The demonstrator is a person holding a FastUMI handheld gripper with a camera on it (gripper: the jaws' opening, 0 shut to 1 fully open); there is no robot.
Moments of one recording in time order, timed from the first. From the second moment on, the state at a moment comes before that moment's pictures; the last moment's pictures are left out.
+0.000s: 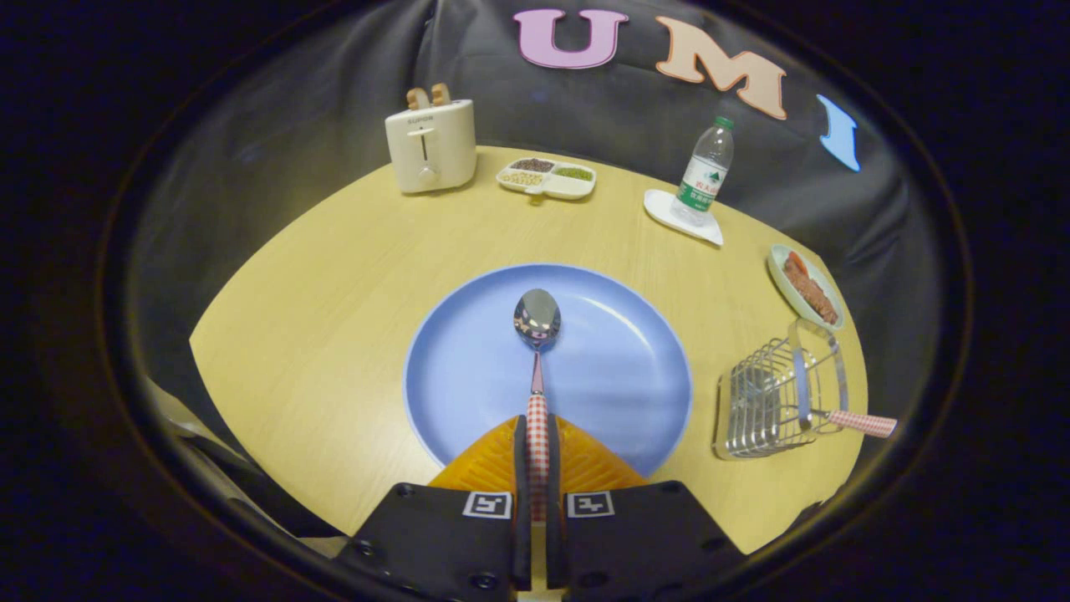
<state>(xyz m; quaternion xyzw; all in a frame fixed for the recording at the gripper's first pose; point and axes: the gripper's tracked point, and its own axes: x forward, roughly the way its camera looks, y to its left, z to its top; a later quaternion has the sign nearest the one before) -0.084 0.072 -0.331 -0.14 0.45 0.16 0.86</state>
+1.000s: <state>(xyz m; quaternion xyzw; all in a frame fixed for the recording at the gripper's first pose) -0.046 -0.053 -0.220 -0.23 0.46 0.22 0.83</state>
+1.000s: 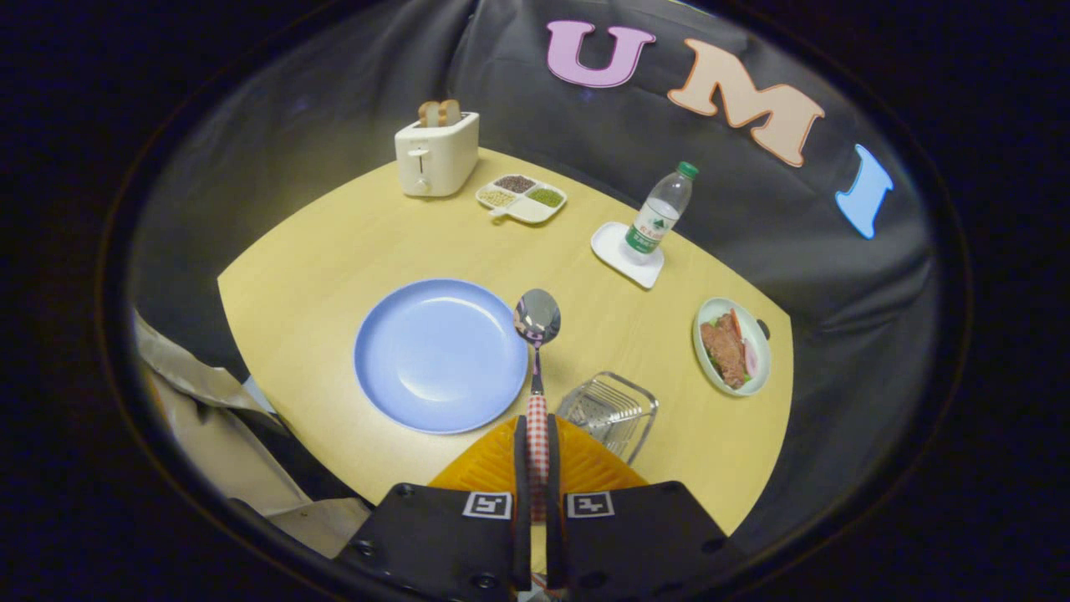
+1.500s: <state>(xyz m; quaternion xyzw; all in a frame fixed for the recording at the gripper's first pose) -0.052 -0.123 -0.210 -0.29 0.52 0.25 0.76</state>
